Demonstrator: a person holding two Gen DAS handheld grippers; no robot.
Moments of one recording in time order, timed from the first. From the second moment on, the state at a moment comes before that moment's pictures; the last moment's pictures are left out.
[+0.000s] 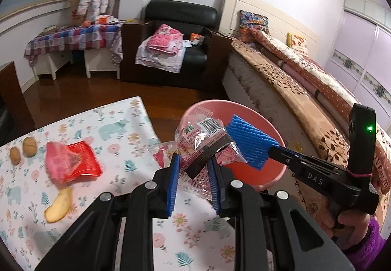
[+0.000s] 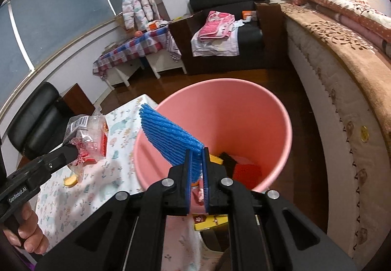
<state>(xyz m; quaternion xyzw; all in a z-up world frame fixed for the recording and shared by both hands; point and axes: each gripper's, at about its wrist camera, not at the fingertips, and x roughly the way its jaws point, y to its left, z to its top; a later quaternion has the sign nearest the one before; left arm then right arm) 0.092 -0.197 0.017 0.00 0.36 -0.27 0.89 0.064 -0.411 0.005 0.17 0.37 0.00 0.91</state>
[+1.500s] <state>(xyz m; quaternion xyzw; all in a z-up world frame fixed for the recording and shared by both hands) 0.099 -0.246 -0.012 0.02 0.39 -0.30 0.87 0.065 -0.438 -0.011 0.19 0.38 -0.04 0.90</state>
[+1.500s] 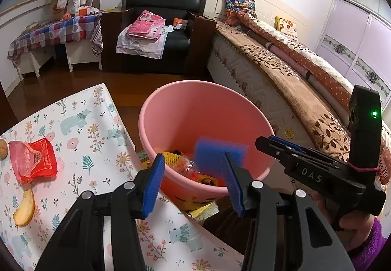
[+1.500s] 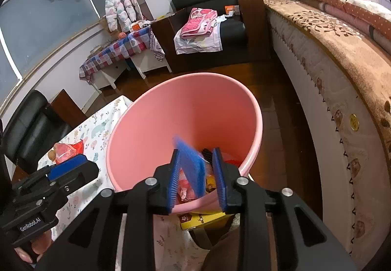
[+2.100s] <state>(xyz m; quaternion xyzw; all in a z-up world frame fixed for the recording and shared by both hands) 0.087 -0.209 -0.010 0.01 0.39 -0.27 0.88 0.060 -0.415 0.002 0.18 0.37 -0.01 0.91</state>
